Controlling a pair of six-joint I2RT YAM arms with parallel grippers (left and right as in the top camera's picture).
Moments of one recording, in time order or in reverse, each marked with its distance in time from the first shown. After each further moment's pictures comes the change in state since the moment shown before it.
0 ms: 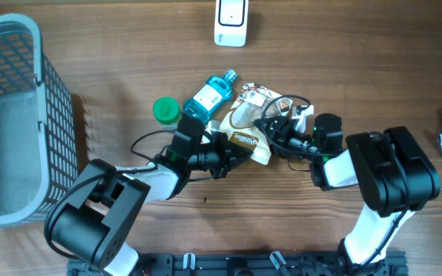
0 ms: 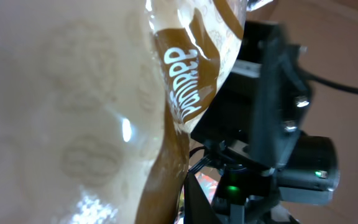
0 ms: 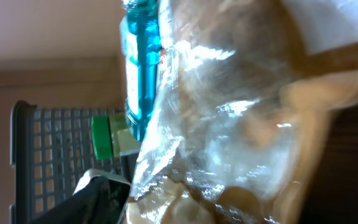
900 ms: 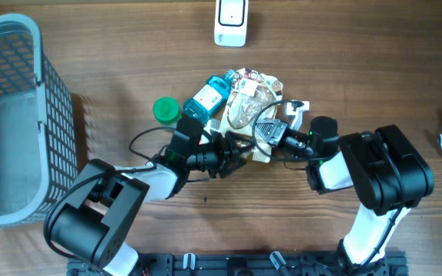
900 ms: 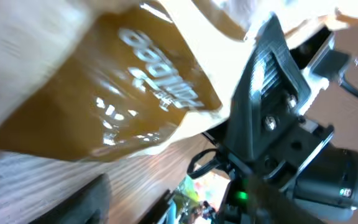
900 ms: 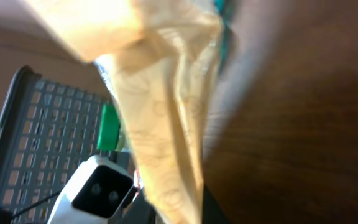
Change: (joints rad) left arm 0.018 0.000 -0.001 -0.019 -0.004 0.109; right arm 0.030 0.018 -0.014 0.189 0.037 -0.183
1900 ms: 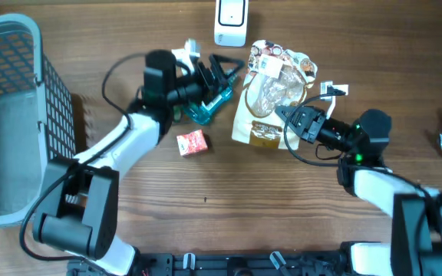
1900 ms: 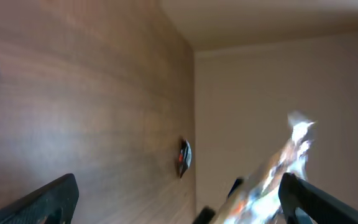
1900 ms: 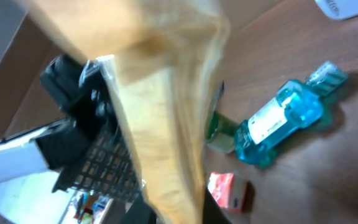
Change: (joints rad) left arm 0.230 0.000 0.496 -0.262 0.015 0.311; right arm -0.210 -0.494 -0.010 -0.240 -0.341 -0.060
